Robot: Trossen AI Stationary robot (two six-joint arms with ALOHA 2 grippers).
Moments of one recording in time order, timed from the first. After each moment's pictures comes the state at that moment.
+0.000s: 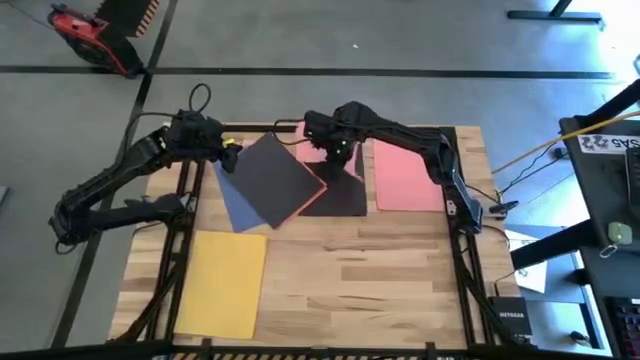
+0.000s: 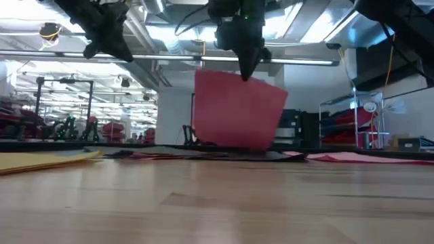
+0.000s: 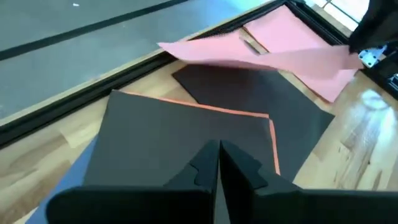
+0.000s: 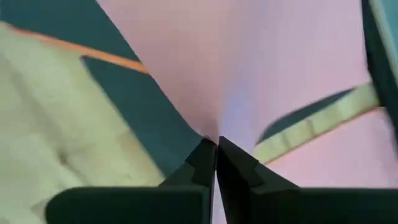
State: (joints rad) left arm 0.71 0.80 0.86 -0.70 0.07 -0.24; right arm -0.30 2.18 2.30 -1.57 -0.03 0.24
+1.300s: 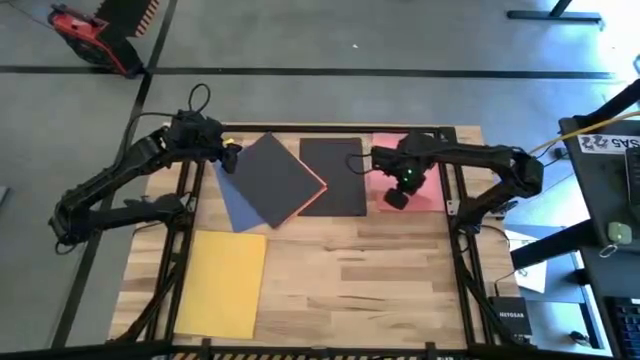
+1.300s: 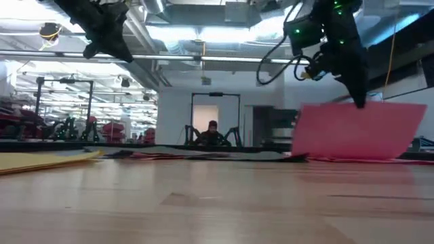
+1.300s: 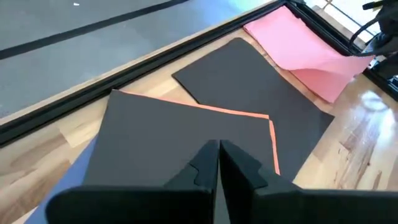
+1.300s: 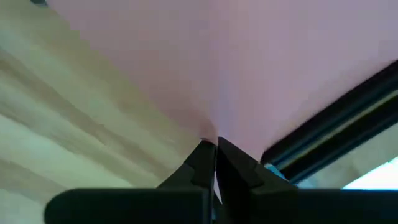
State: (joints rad) left arm 0.71 0.80 0.86 -0.70 0.07 -0.25; right arm -0.34 1.49 1.13 -1.41 0.06 0.33
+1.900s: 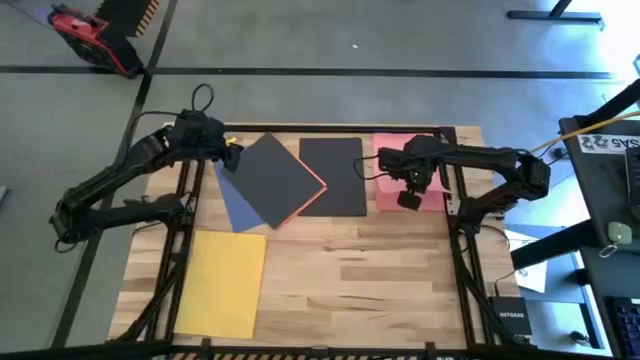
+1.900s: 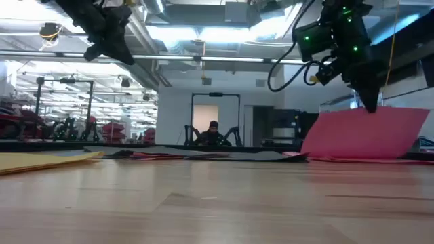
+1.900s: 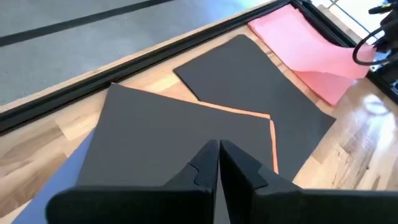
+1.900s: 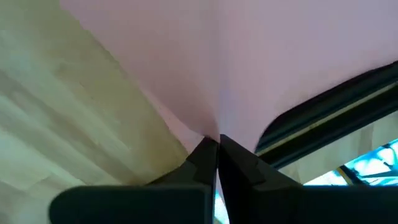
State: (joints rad) left arm 0.71 0.84 0.86 -0.69 0.07 -0.28; right arm -0.39 1.44 1.05 -1.40 0.18 0.10
